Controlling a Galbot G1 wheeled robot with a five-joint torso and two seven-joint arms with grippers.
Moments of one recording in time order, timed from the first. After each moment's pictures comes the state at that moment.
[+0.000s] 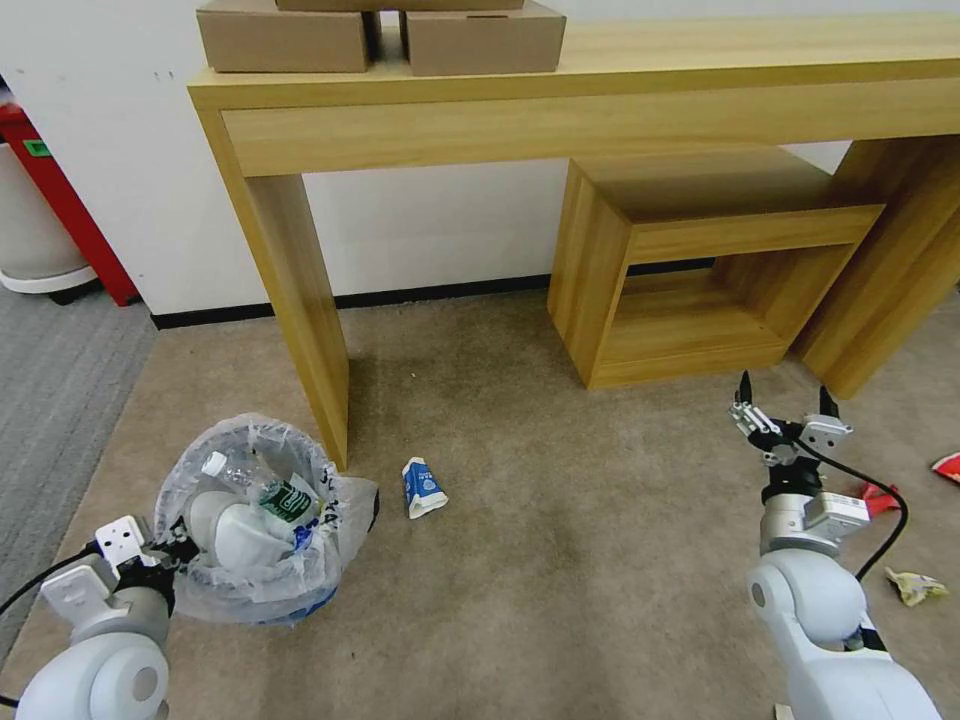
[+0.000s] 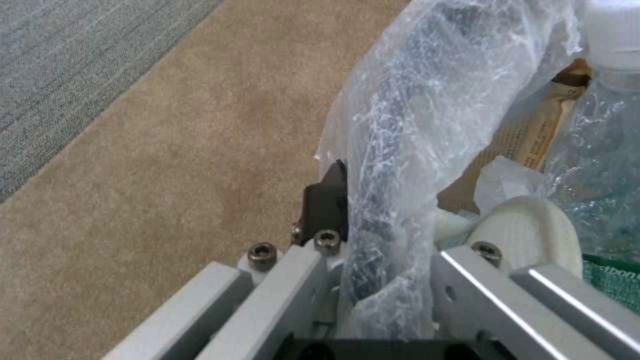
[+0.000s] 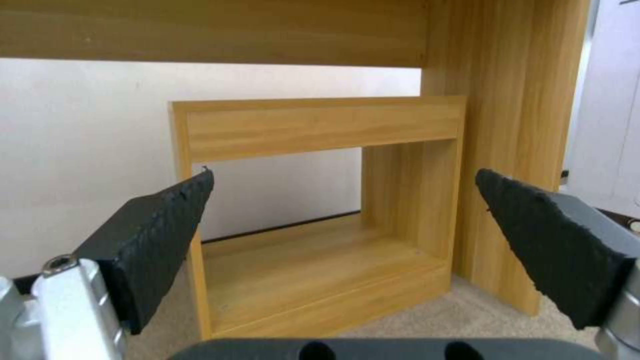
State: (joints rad) left arm 1.57 -1.33 -0.88 -2.14 -0.68 0.52 -0.39; right arm -1.29 1.19 0.62 1.84 0.34 0.18 0.30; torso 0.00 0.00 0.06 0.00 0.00
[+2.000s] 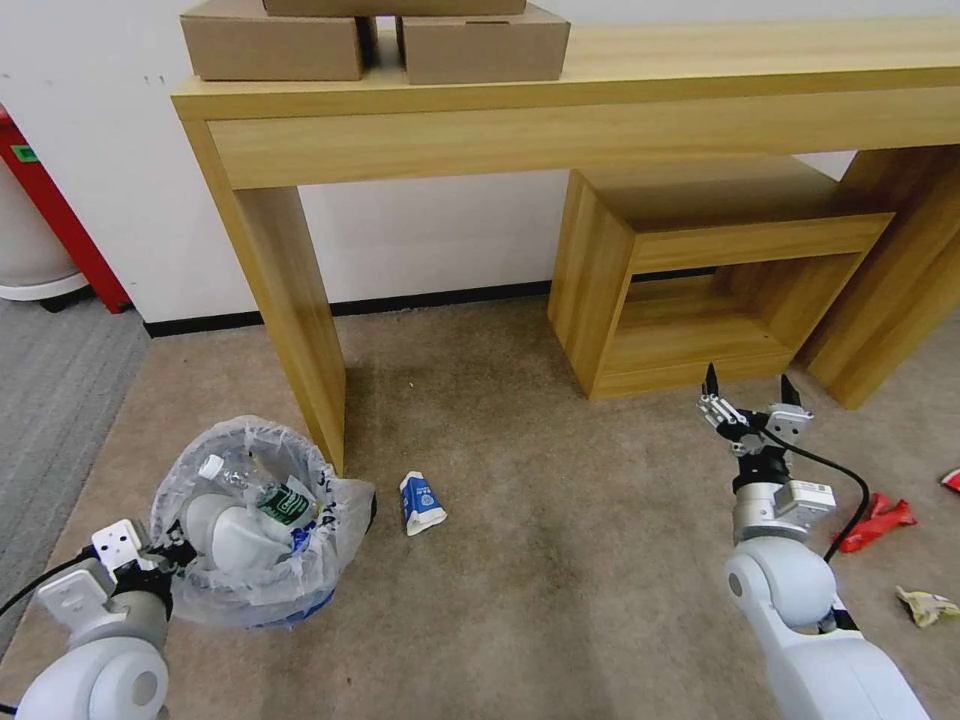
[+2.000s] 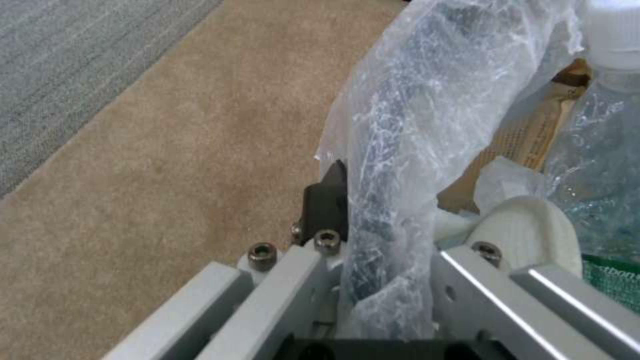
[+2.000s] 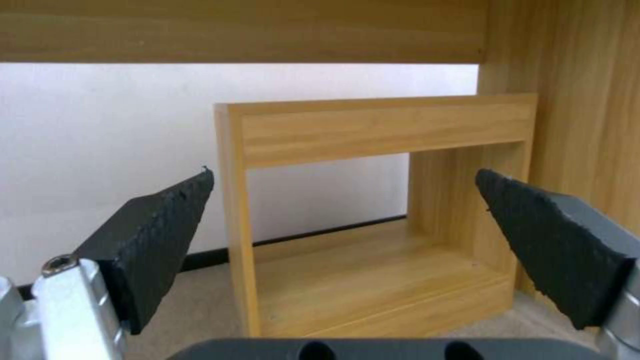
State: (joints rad) left arm 1.58 -1.34 -0.88 -2.15 -0.67 0.52 -0.39; right arm -1.25 1.14 0.53 1.83 0.39 0.19 0.29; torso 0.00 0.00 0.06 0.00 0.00
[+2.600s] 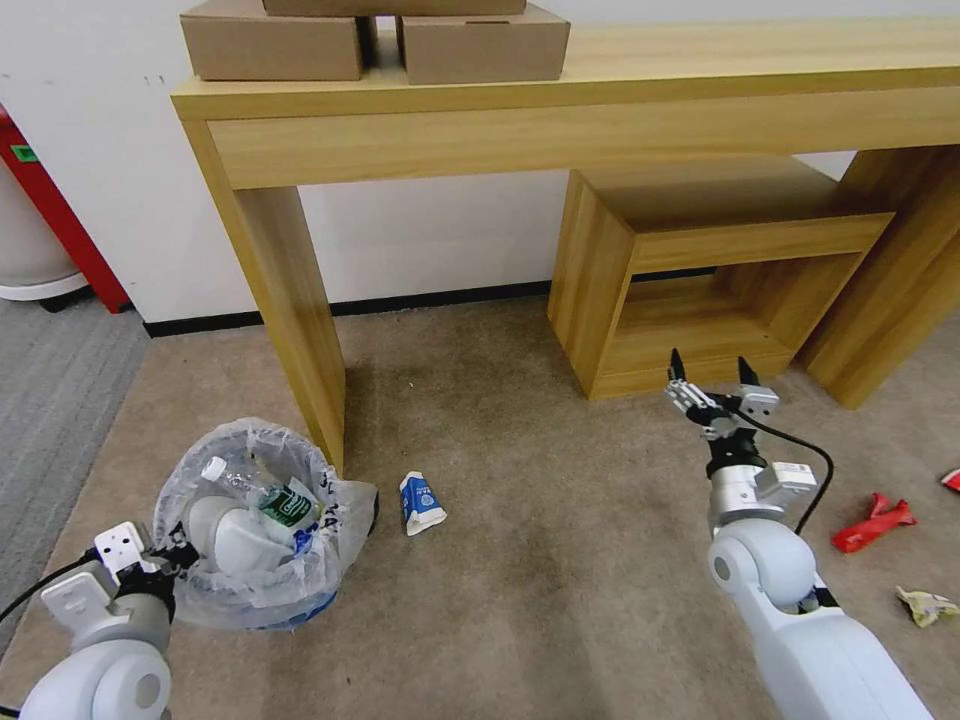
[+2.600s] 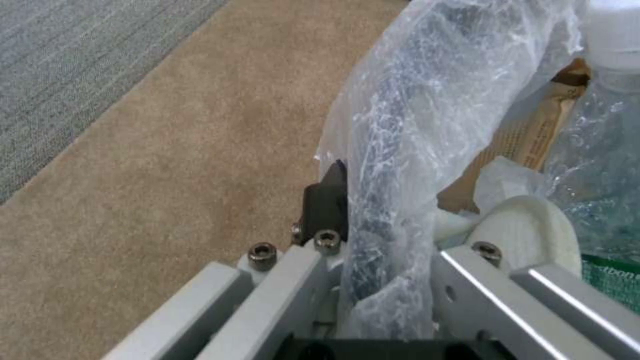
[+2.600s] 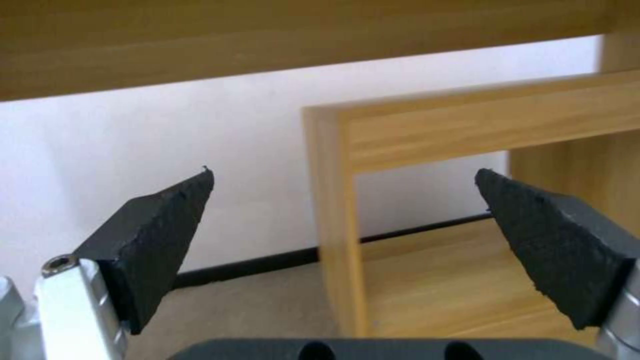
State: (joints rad) left arm 1.59 -1.35 -0.89 -2.15 -0.66 0.52 -0.39; right arm -1.15 1.09 0.39 1.84 0.52 0.16 0.24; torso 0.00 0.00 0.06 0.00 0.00
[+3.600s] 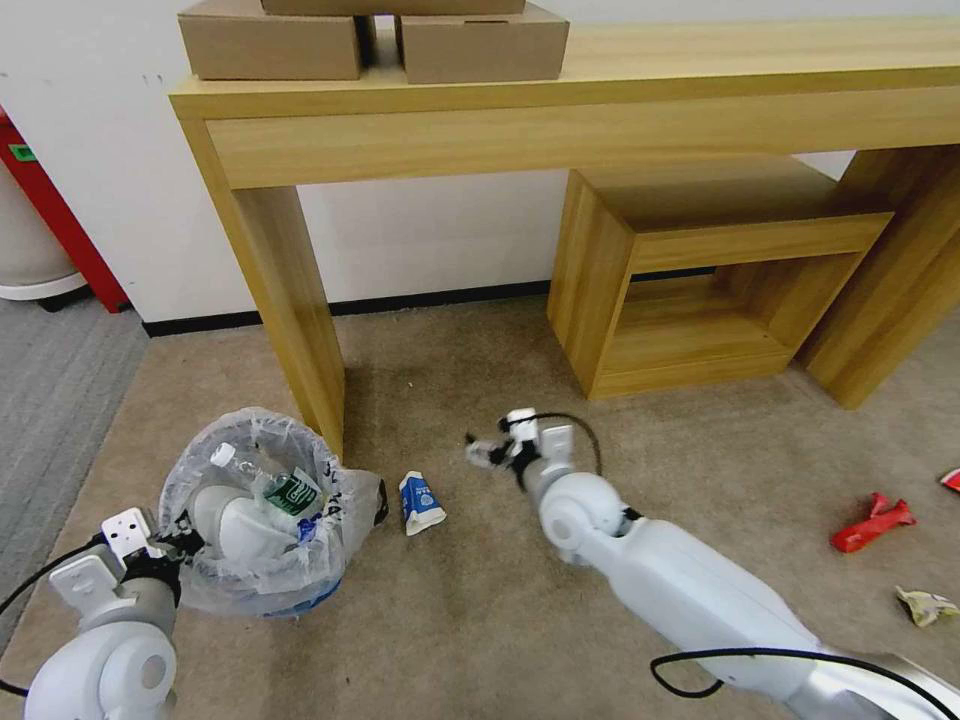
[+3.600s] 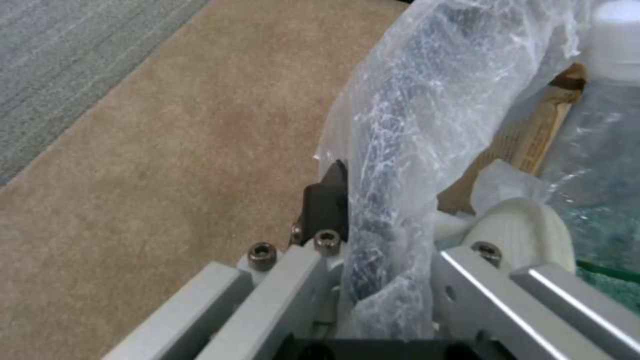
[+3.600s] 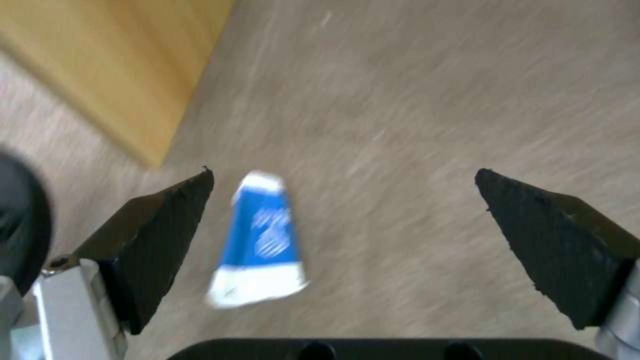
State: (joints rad) left arm 1.53 -1.34 -0.86 -2.14 -0.66 0.55 -0.40; right arm -0.57 1.16 -0.49 1.55 1.05 -0.38 0.55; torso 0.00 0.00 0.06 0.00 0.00
